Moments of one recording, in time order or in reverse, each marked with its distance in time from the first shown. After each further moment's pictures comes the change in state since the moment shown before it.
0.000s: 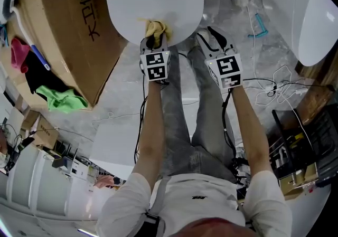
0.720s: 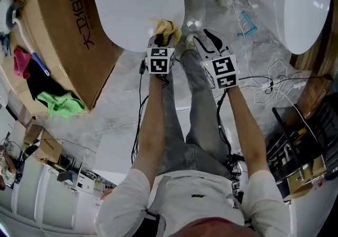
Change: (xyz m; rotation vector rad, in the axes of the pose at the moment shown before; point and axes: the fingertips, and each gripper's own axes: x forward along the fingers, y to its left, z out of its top) left arm 0.015 -0.094 0.018 0.043 0.050 -0.229; right arm -0.057 -0.023 -0.001 0.029 -0.030 -0.088
